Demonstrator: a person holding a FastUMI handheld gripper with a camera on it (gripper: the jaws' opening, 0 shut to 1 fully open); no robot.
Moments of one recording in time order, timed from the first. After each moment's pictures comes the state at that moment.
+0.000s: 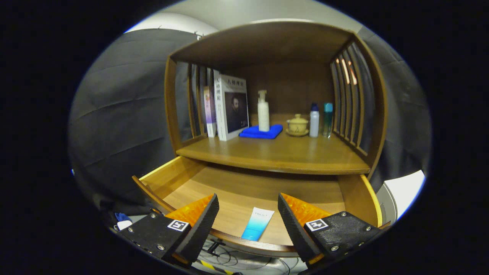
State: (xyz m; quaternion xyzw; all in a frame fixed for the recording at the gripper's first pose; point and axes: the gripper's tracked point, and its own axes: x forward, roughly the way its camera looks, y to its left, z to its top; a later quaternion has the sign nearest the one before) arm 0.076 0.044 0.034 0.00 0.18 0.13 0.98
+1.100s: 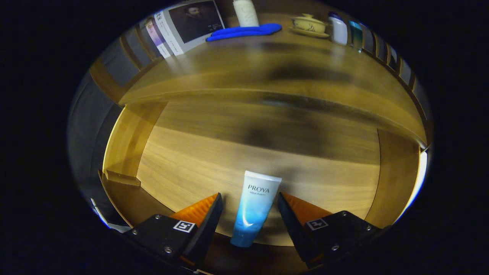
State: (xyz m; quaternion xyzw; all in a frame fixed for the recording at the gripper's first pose) arm 0.111 0.042 -0.090 0.01 0.55 0.09 0.83
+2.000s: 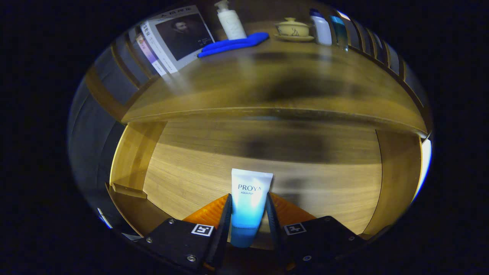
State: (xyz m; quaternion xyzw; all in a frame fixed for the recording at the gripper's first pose) arm 0.126 0.050 -0.066 0.05 0.47 0.10 0.87
